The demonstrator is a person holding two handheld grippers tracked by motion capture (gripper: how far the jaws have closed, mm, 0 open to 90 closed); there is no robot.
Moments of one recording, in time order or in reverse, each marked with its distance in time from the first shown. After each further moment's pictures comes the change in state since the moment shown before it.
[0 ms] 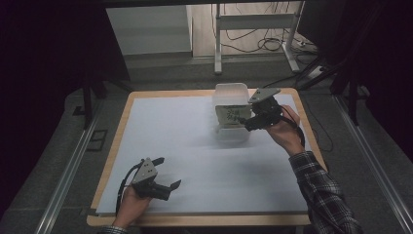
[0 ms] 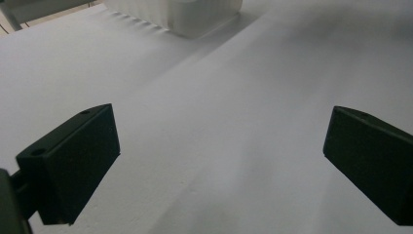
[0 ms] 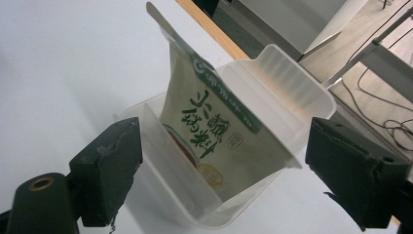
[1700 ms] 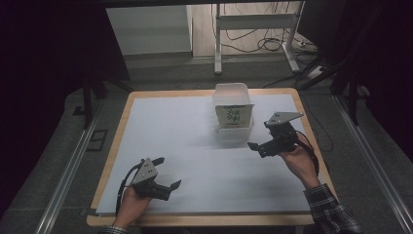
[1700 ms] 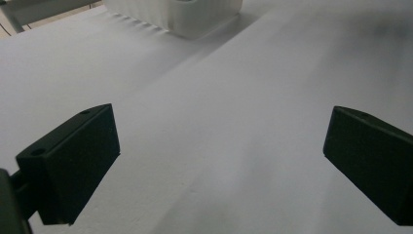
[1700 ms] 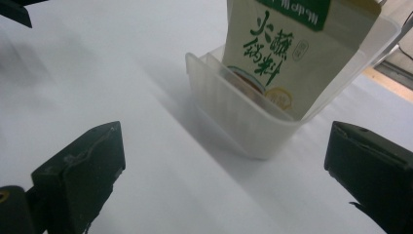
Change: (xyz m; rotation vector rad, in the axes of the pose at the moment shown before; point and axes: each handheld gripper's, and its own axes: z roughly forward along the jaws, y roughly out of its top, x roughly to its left) left arm -0.001 0.001 0.000 -0.001 0.004 0.007; right arm 0.030 -0.061 -0.041 -0.023 0.136 0.185
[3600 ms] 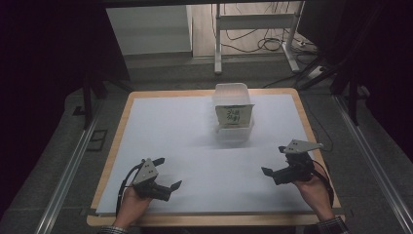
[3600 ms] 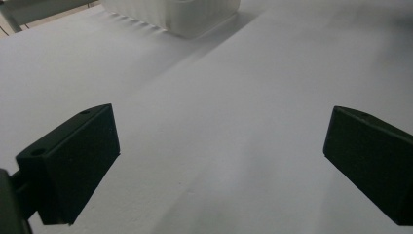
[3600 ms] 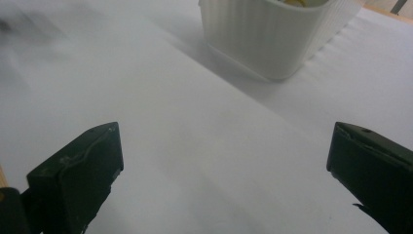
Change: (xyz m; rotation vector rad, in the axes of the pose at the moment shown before) left arm -0.001 0.000 0.001 0.002 -0.005 0.003; right arm 0.024 -0.076 -0.031 -0.003 -0.014 0.084
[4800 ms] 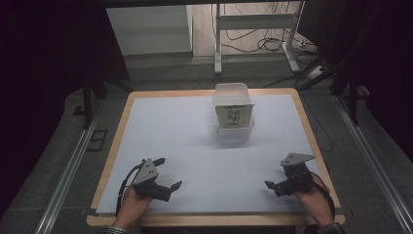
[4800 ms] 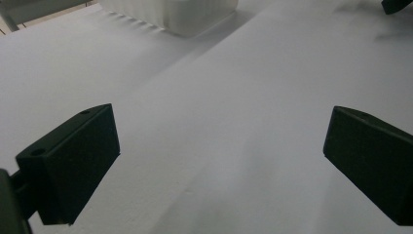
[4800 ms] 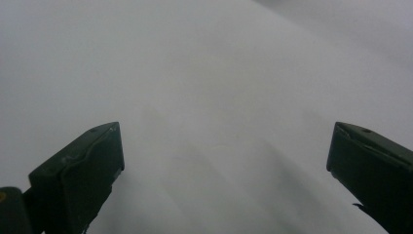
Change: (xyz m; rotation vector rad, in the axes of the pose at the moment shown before) left arm 0.000 0.000 0.001 0.004 -0.006 0.002; right arm 0.000 -0.047 0.019 0.175 -0.026 0.003
